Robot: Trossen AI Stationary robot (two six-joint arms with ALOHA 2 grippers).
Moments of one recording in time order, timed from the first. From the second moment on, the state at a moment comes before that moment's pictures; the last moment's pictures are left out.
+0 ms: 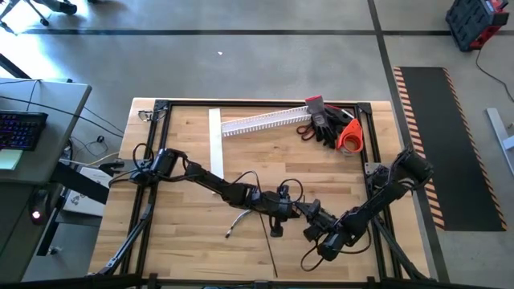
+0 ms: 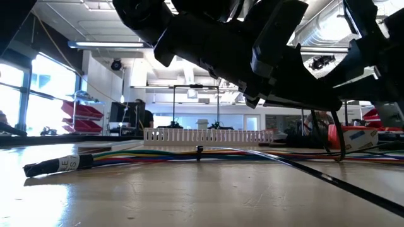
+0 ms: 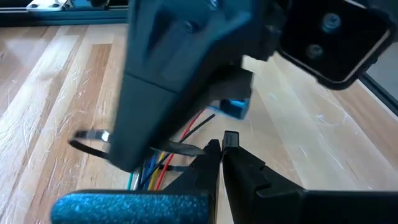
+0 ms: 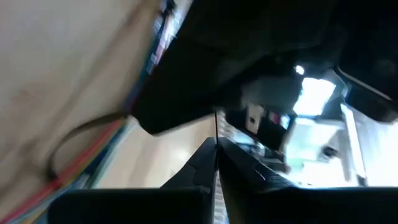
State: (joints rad) left arm -0.25 2.22 1.38 0.38 -0.07 -0.08; right arm 0.80 1.80 0.76 -0.07 1.23 -0.45
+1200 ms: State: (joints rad) left arm -0.25 2.22 1.38 0.38 -0.06 -0.09; right arm 0.82 1.81 0.76 -0.01 1.28 -0.45
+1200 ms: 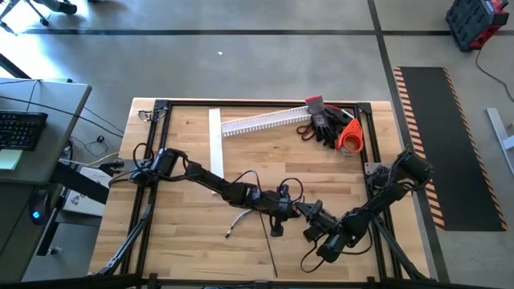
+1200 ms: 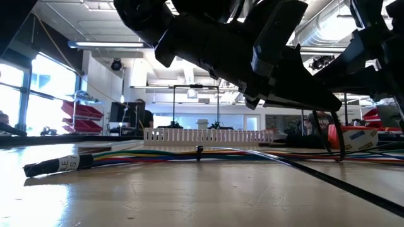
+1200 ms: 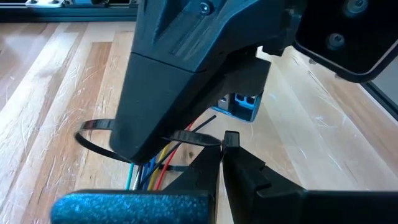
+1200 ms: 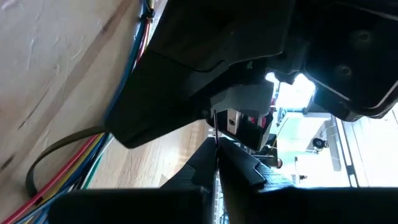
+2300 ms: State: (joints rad) left arm -0.25 2.22 1.38 0.38 -0.05 -0.09; right arm 0.82 1.81 0.76 -0.04 1.26 -0.45
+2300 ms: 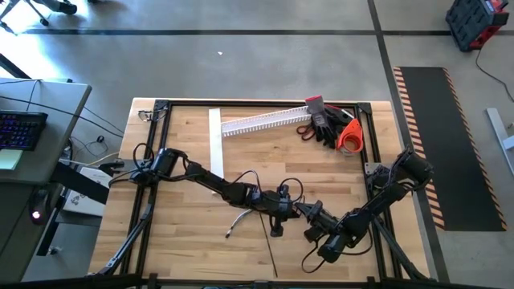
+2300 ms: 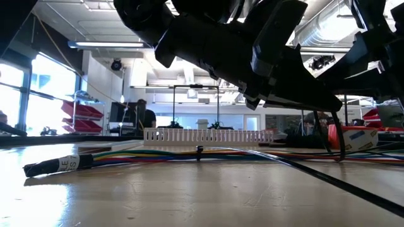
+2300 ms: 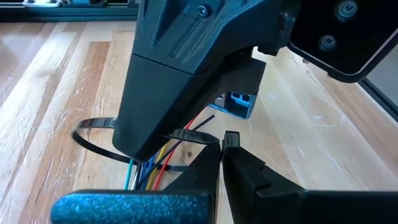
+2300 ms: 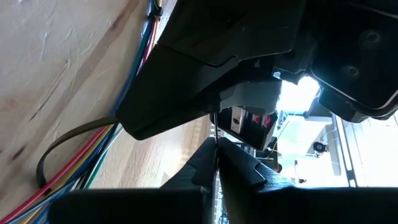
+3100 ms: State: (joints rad) left arm -0.25 2.22 1.38 0.39 -0.03 -0.09; right arm 0.85 1.81 0.76 0.01 1.28 -0.51
